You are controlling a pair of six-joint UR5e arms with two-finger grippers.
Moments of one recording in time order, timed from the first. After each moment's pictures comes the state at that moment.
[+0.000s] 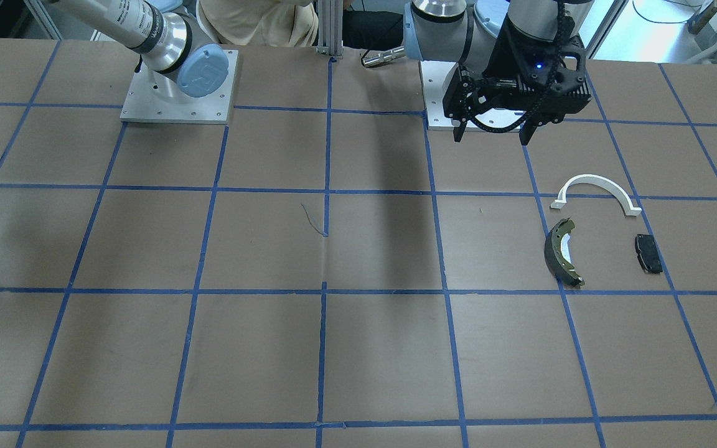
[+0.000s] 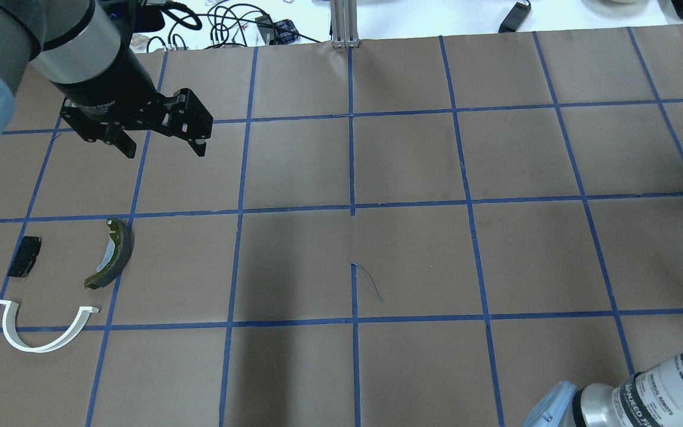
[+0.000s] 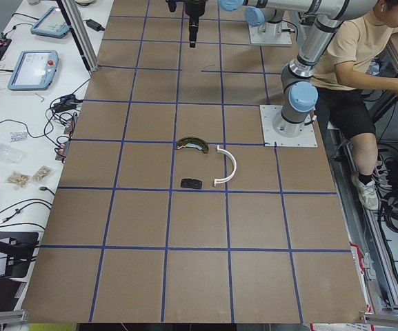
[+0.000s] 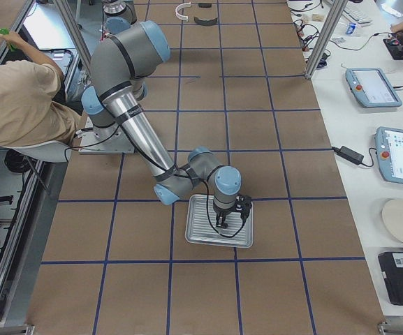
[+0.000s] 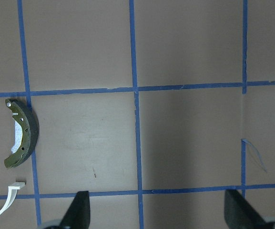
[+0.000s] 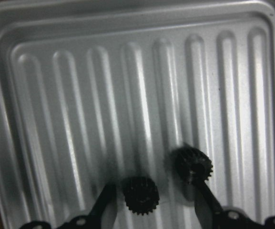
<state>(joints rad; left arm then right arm) -1.60 -1.50 -1.58 -1.58 1.57 0.00 0.68 -0.97 1.66 -2.32 -1.62 -0.67</state>
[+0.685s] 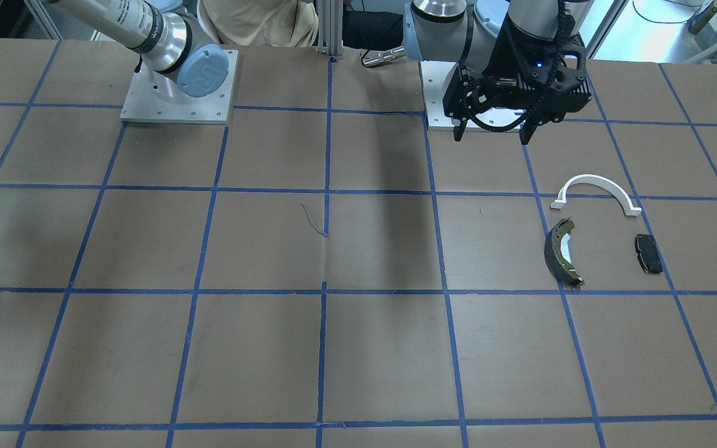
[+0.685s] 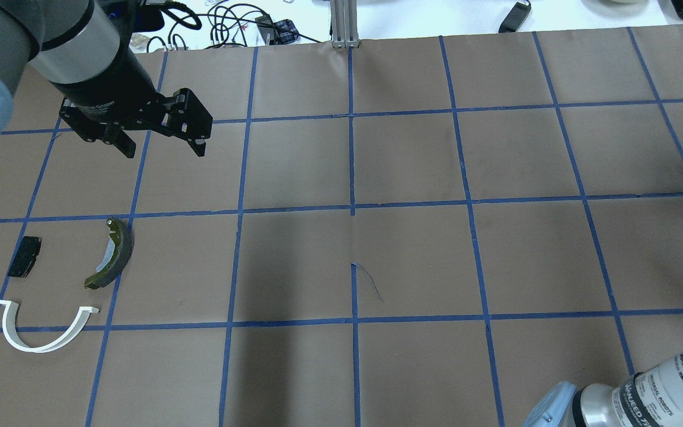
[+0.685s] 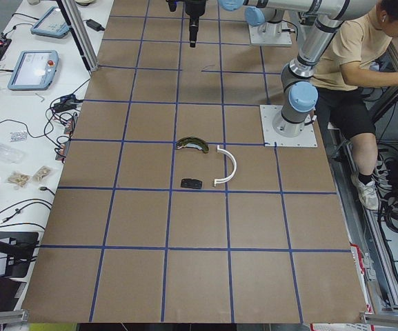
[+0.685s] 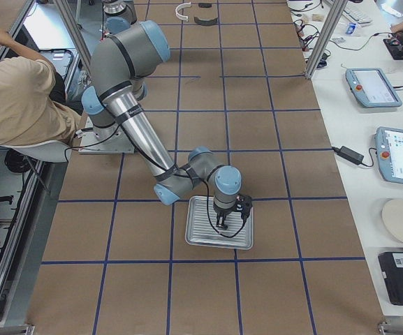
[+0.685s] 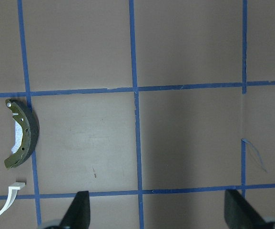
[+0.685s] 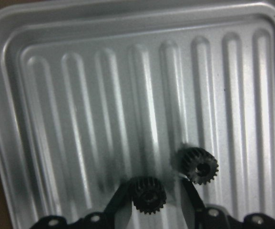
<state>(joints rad) -1.60 -1.50 -1.58 -1.58 1.57 0.00 0.68 -0.98 1.66 -2.32 -1.62 -0.67</state>
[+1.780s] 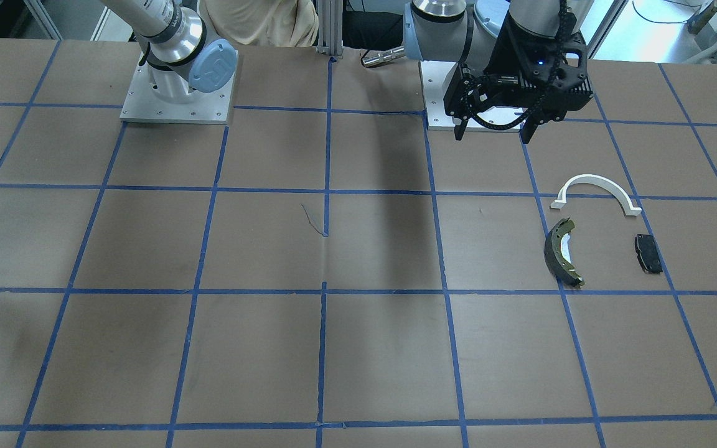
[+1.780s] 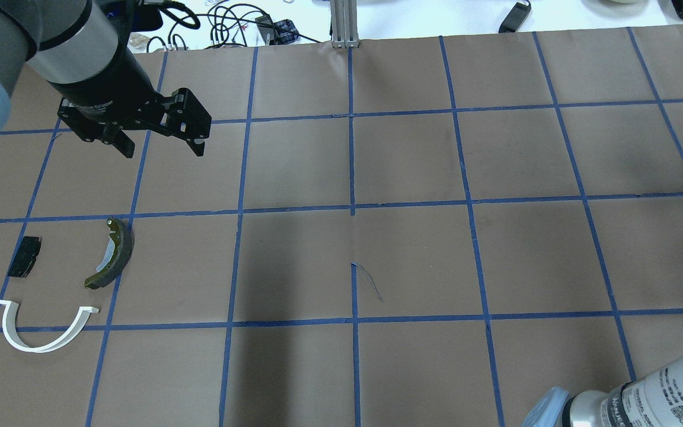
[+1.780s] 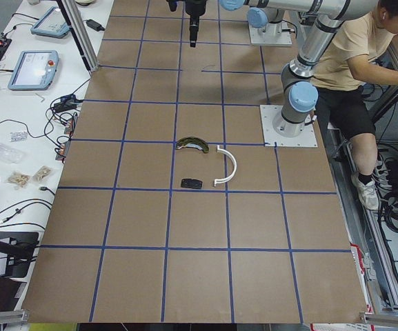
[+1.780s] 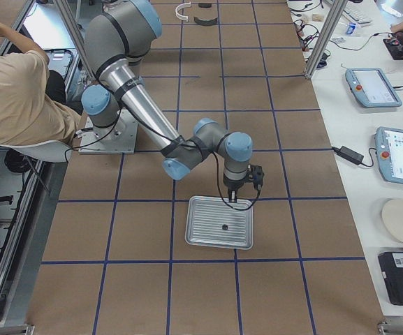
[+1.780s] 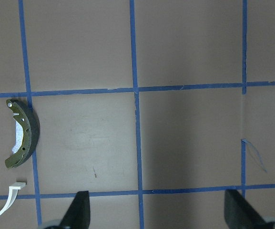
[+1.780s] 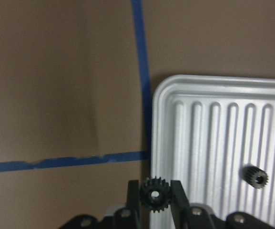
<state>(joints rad) -1.60 -1.50 -1.58 -1.58 1.57 0.00 0.87 -1.15 1.66 -2.16 -1.61 -0.68</state>
